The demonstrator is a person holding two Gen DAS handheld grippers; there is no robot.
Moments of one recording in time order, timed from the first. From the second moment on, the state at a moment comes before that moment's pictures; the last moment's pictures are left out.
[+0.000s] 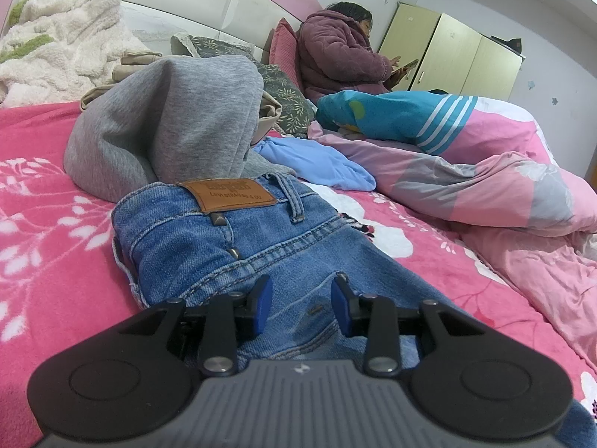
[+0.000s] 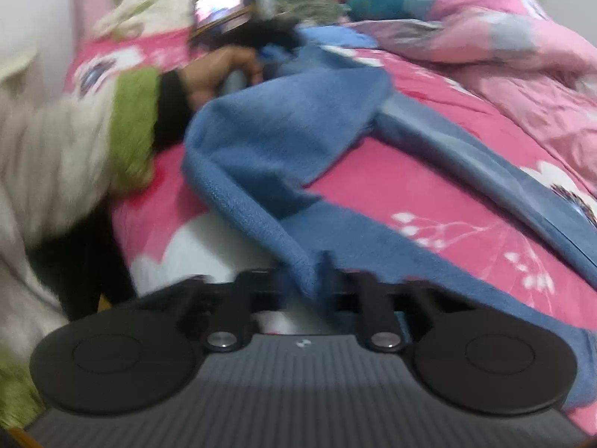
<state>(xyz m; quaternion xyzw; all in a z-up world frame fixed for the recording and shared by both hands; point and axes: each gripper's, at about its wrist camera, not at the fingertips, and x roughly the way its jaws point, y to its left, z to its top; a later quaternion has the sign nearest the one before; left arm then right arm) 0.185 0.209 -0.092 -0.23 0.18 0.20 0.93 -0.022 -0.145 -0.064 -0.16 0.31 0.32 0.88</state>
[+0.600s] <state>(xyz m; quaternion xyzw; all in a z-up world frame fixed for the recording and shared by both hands) 0.186 0.208 -0.091 -0.23 0.19 0.20 0.93 0.105 -0.377 -0.027 0.17 0.40 0.08 0.90</state>
